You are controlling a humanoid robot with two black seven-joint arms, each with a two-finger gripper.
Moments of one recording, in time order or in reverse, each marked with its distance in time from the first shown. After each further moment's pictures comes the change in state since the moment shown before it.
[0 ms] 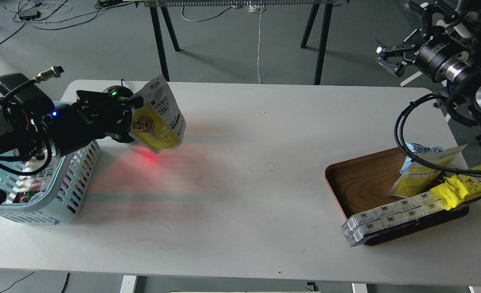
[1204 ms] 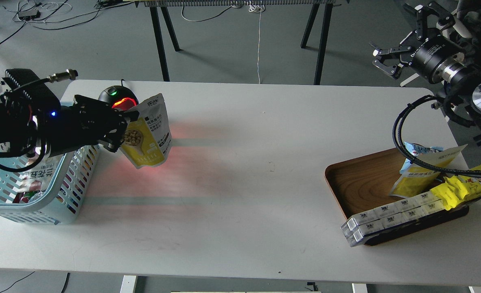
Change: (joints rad) left arm -0.090 0.051 -0.006 -0.019 0.087 -0.260 -0.065; right arm 0.007 0.003 -0.031 0.000 0.000 -0.002 -0.002
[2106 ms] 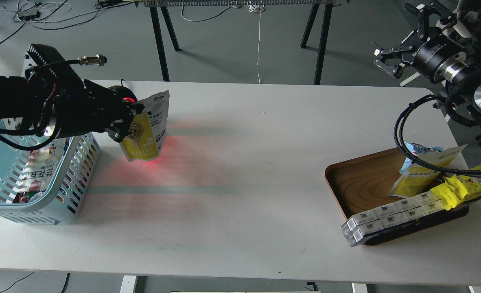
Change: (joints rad) left arm -0.177 -0.077 0.003 -0.010 0.090 -0.261 0.002; right arm 0.000 -0.007 0.000 0.002 0.000 0.000 0.000
